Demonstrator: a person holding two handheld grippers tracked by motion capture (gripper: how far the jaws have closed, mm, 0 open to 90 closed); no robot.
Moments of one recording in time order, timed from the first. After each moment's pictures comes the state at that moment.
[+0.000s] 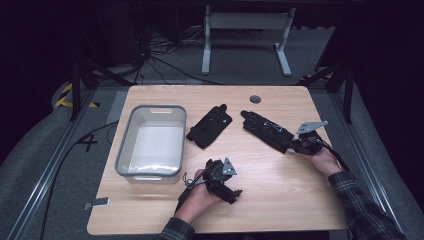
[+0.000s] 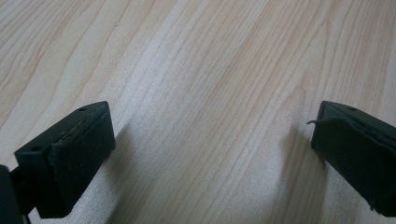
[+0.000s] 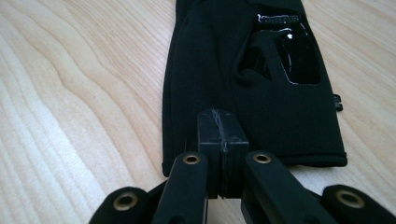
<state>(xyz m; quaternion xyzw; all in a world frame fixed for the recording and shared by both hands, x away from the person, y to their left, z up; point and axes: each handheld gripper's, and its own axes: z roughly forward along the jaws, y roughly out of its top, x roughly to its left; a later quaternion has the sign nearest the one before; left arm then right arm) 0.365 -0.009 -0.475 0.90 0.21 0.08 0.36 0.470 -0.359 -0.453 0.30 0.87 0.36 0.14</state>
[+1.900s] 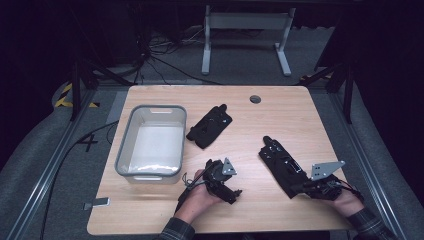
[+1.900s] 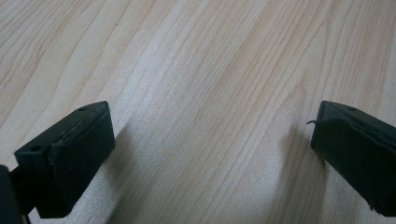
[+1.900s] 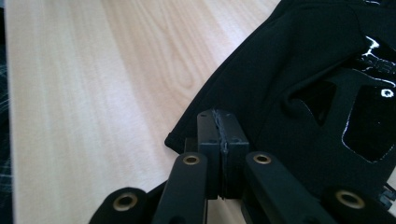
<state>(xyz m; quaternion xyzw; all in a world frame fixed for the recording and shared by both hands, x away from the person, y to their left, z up) 0.365 -0.008 -0.475 0.90 0.22 0.08 0.36 0.334 -0.362 -0.451 0.21 0.91 0.35 0.05</state>
